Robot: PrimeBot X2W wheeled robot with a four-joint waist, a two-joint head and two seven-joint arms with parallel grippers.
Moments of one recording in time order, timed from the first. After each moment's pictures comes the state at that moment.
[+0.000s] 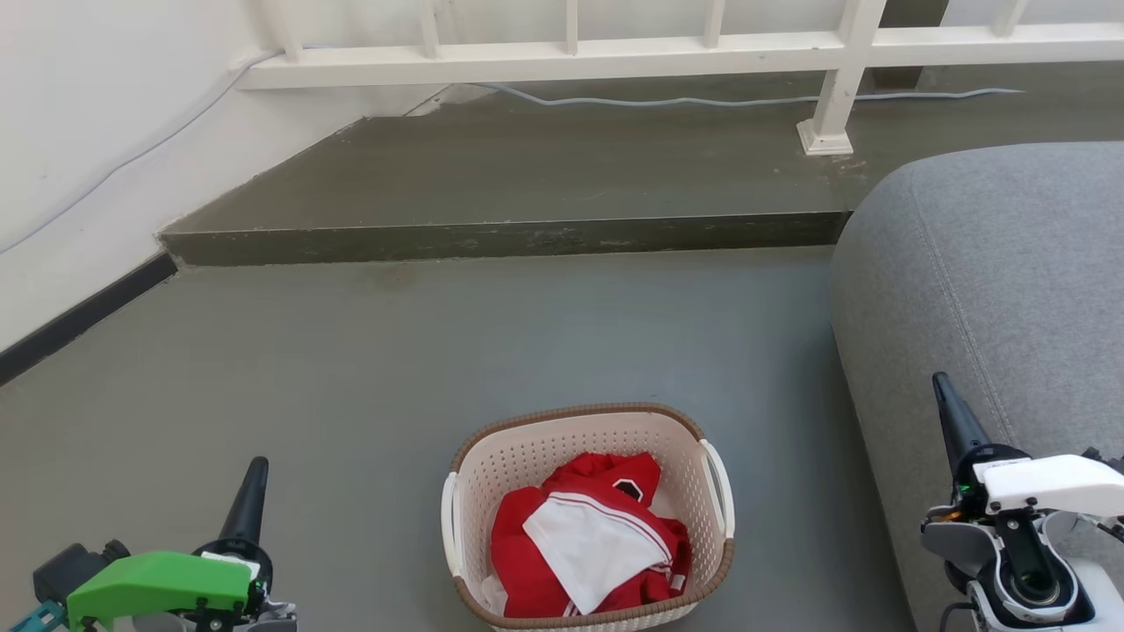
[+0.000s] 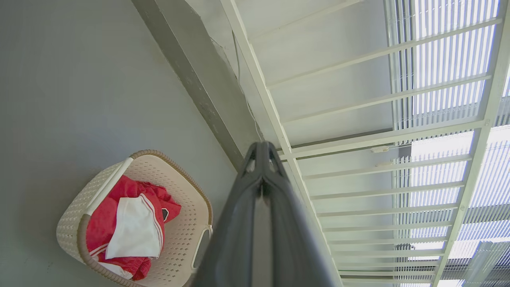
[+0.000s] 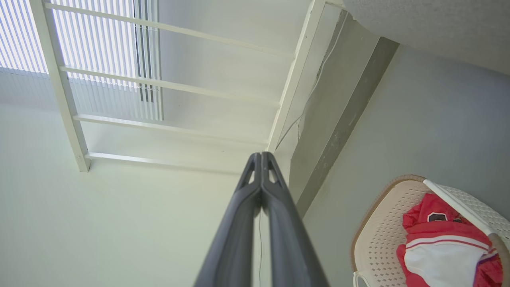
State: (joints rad) left arm 0.04 0.11 -0.08 0.15 -1.44 -0.05 -0.01; right arm -0.02 -0.10 0.02 0.24 1.42 0.06 0.00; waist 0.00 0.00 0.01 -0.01
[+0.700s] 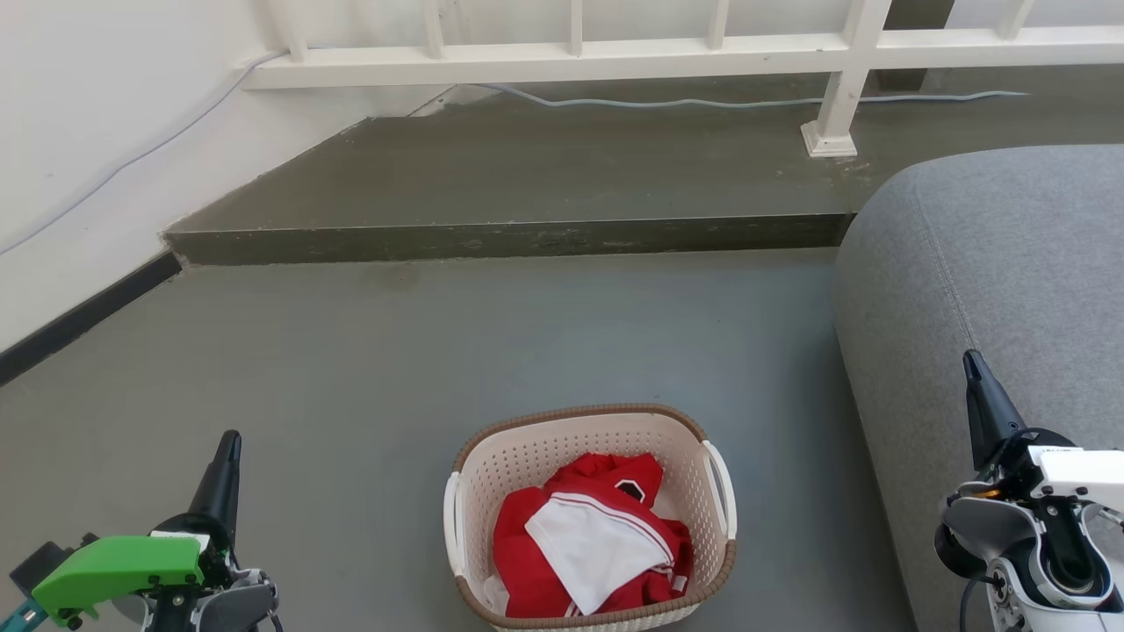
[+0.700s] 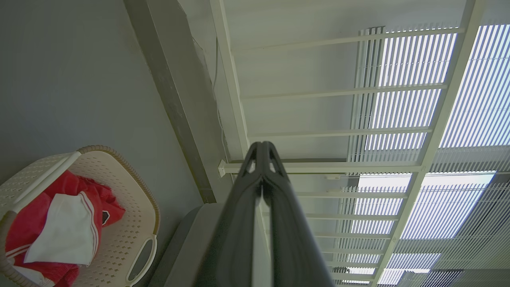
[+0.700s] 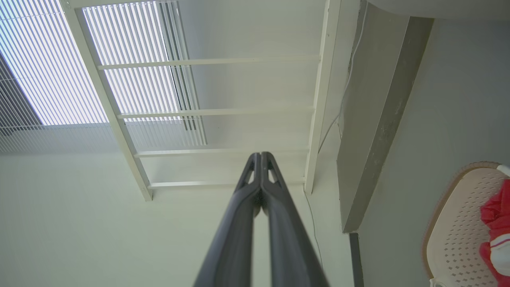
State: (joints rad) left arm -0.03 0.11 -0.03 0.22 -1.69 -0.10 0.02; right arm -0.04 -0.09 -0.06 0.26 1.66 0.11 0.05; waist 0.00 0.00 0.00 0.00
